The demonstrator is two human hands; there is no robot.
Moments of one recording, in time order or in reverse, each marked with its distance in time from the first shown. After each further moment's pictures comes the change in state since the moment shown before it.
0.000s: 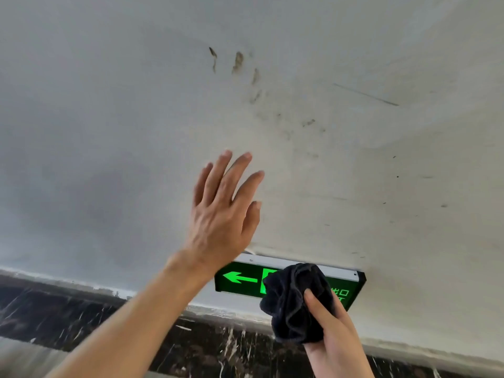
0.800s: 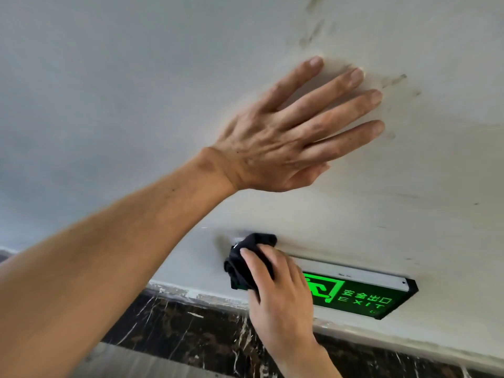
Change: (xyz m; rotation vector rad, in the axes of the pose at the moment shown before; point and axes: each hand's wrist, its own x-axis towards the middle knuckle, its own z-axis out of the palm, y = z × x) left_hand 0.098 -0.056 0.061 0.167 0.233 0.770; right_hand 0.075 0.075 0.068 -1.703 -0.139 -1.235
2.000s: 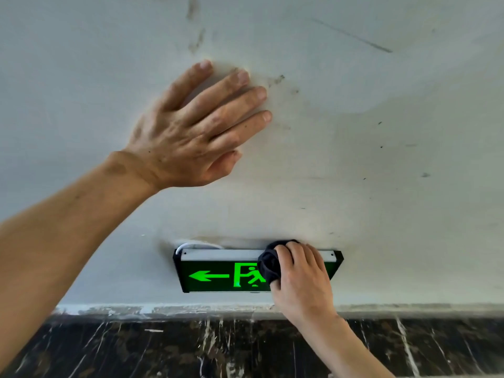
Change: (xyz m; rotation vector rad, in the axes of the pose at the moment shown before) left_hand -0.003 -0.002 -0.006 0.098 -0.011 -0.001; right_hand -0.023 0.096 -0.052 -0.418 -0.204 0.248
